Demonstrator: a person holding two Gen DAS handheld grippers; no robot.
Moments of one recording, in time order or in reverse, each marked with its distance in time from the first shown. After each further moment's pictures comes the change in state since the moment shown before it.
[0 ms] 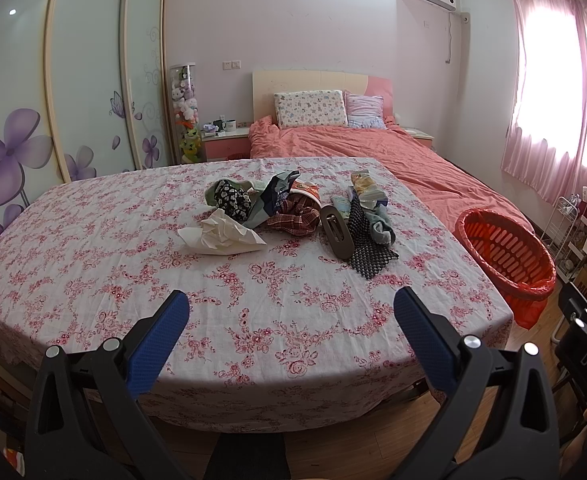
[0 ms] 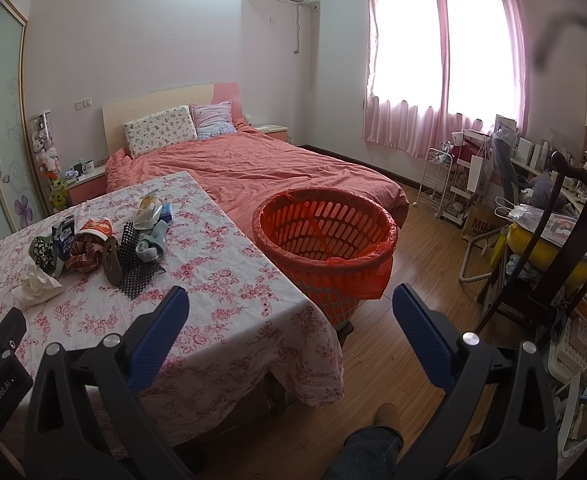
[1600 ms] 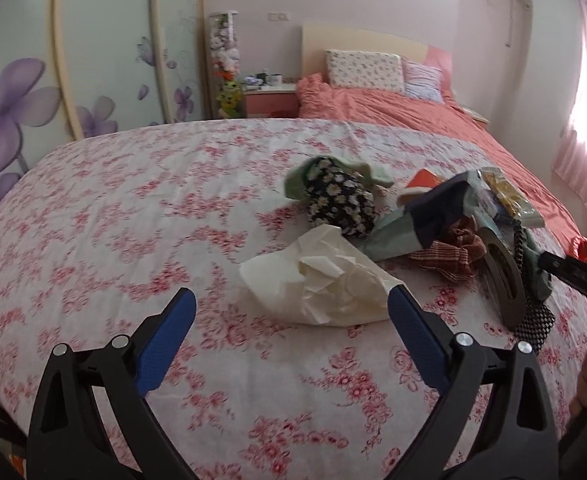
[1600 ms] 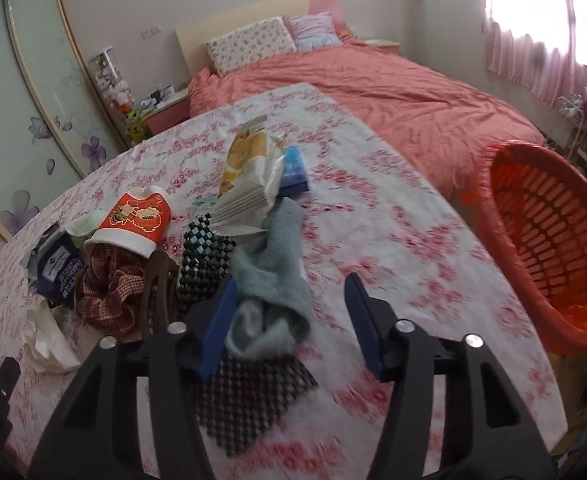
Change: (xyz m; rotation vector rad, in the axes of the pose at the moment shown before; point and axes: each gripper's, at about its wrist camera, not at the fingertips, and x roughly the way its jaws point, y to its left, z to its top) left arm 0.176 0.110 0.042 -0.088 0.170 0.095; right arm 0.251 0.181 0.043 -0.097 0.357 0.382
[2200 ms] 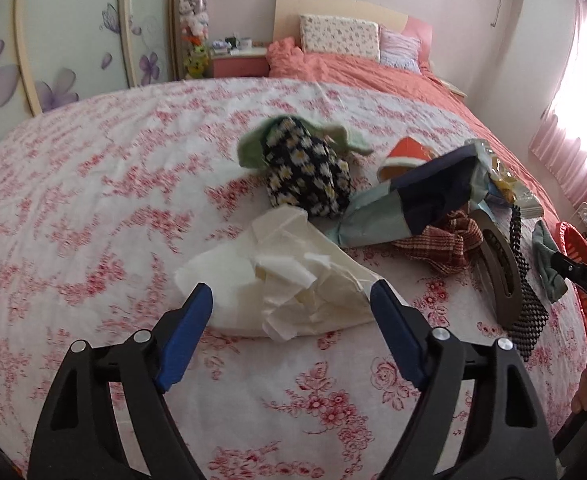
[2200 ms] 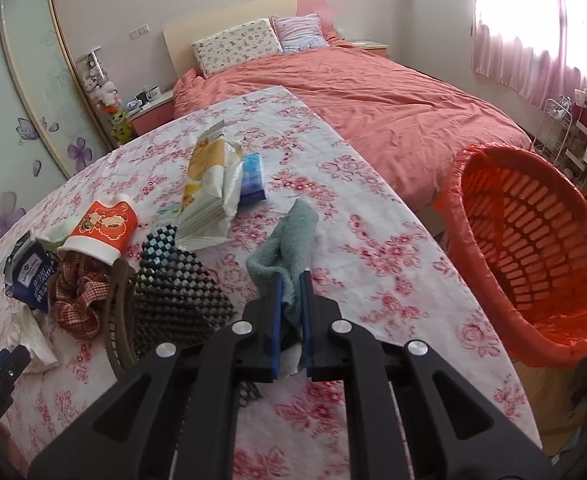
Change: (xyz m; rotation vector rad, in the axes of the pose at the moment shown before) left arm 0.042 -0.006 0.008 -0.007 0.146 -0.122; right arm -0.007 -0.036 0.000 0.020 -0.009 -0.061
